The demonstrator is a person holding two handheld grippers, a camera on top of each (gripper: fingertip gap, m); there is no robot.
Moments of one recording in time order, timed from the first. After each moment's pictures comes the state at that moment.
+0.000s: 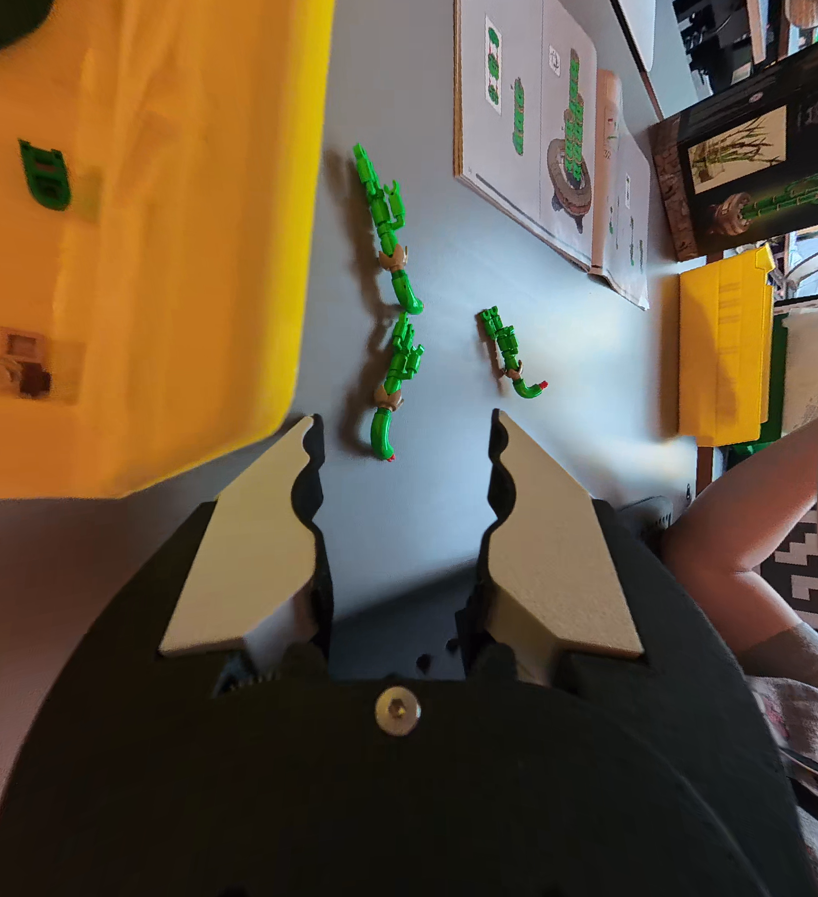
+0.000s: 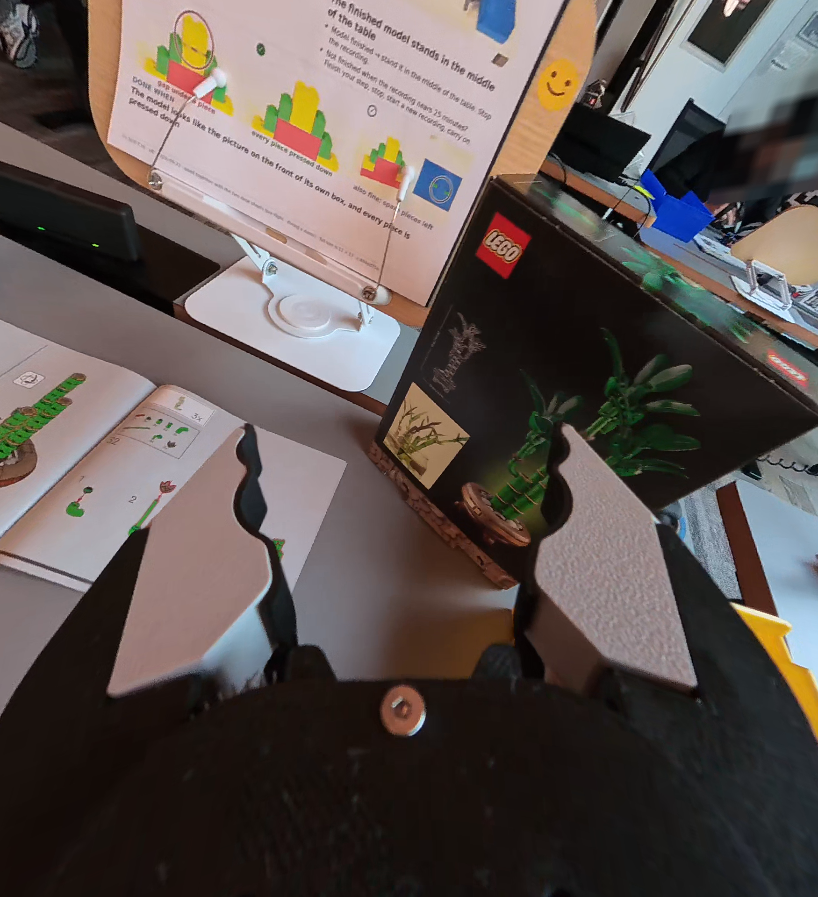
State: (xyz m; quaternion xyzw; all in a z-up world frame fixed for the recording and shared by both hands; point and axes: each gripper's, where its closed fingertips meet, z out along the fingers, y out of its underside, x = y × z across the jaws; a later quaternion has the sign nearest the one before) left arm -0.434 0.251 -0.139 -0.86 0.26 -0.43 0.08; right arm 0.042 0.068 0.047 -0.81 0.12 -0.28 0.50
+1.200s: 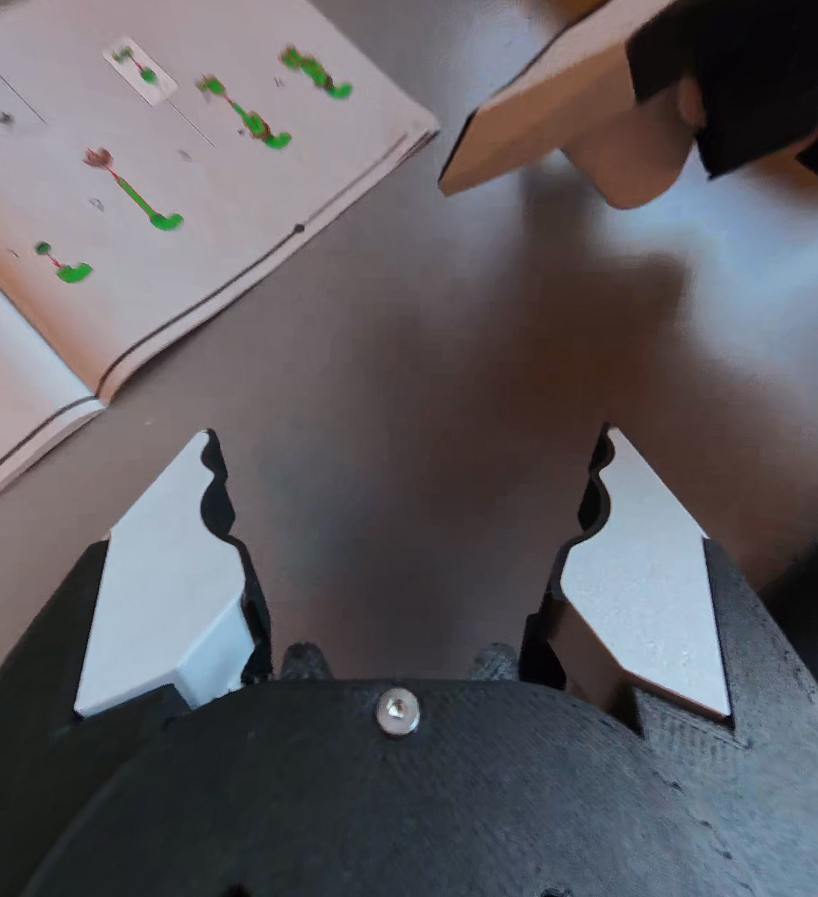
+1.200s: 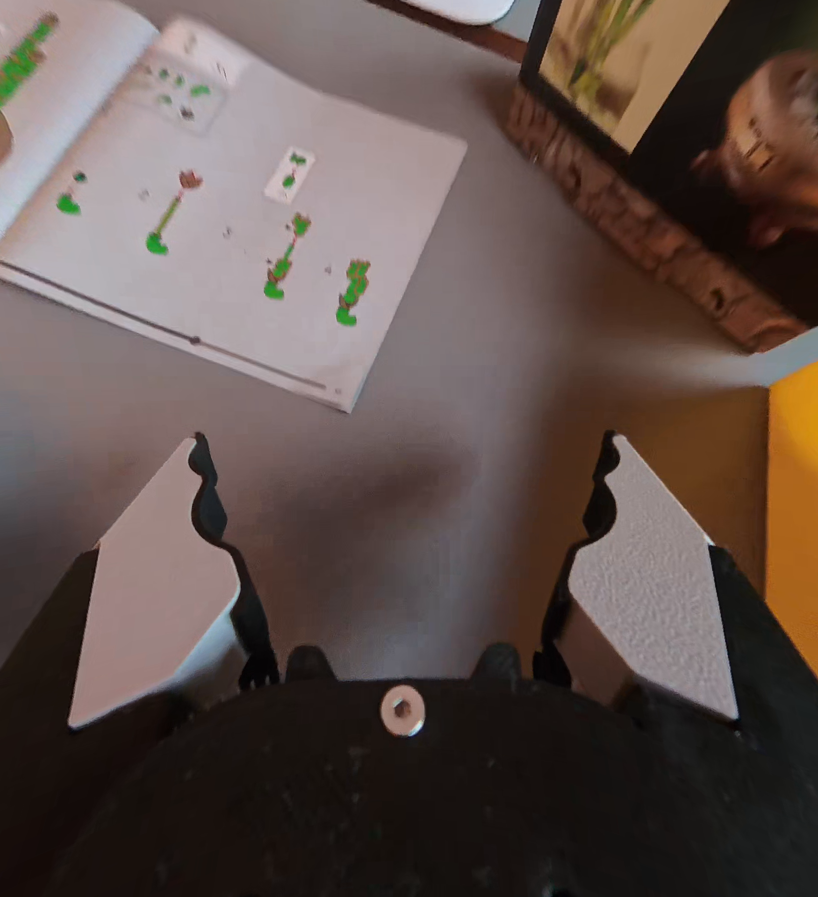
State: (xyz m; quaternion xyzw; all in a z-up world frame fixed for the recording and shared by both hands) left arm -0.153 0.036 -0.160 -0.68 0.65 -0.25 0.23; right arm 0.002 0.014 -0.141 -0.90 0.17 -0.11 0.38
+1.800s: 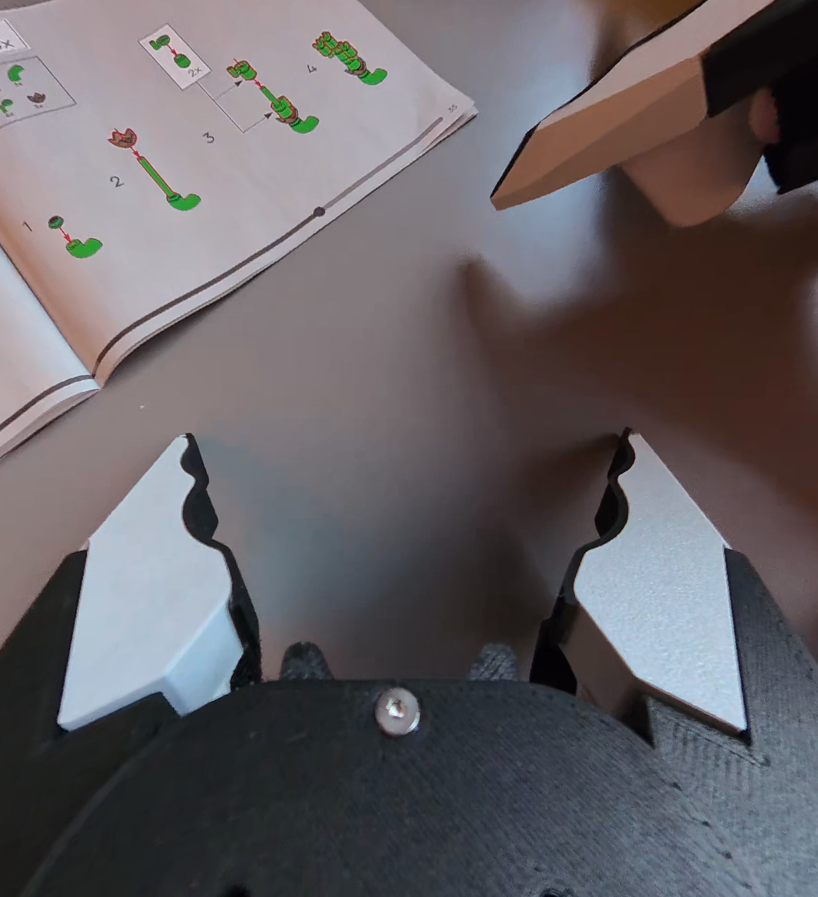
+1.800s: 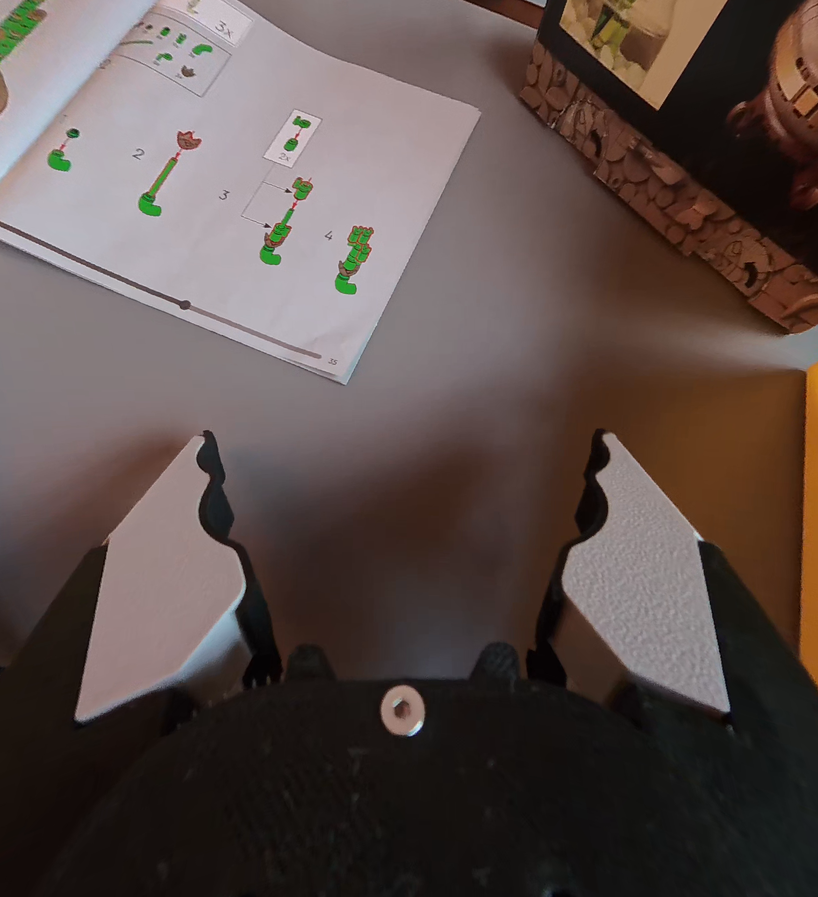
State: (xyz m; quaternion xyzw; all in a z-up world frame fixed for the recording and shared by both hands) left arm -0.151 0.042 -0.176 -0.69 0.62 -0.24 0.28; right arm 0.000 0.007 -0.155 -0.90 0.16 -0.10 0.39
